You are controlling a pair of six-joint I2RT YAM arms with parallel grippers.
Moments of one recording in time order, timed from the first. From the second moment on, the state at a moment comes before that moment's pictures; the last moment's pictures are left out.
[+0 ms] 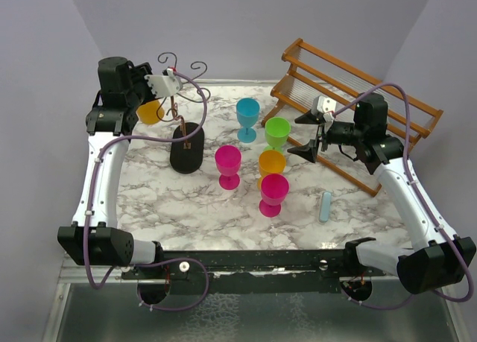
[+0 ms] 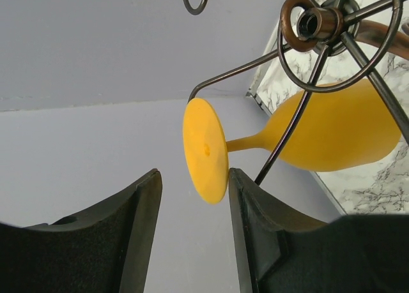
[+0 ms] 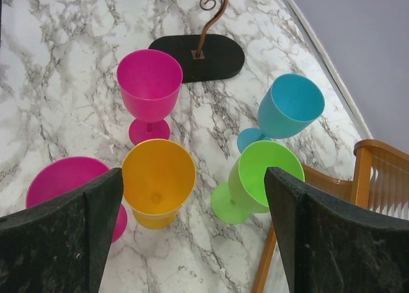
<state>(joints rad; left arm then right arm) -0.02 1.36 1.56 -0.57 0.04 1.24 0.21 1.17 1.15 -0.39 -0.98 -0.59</state>
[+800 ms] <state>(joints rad) -0.02 1.28 1.68 -0.55 0.35 0.52 0.34 1.30 1.34 -0.71 -0.84 -0.67</state>
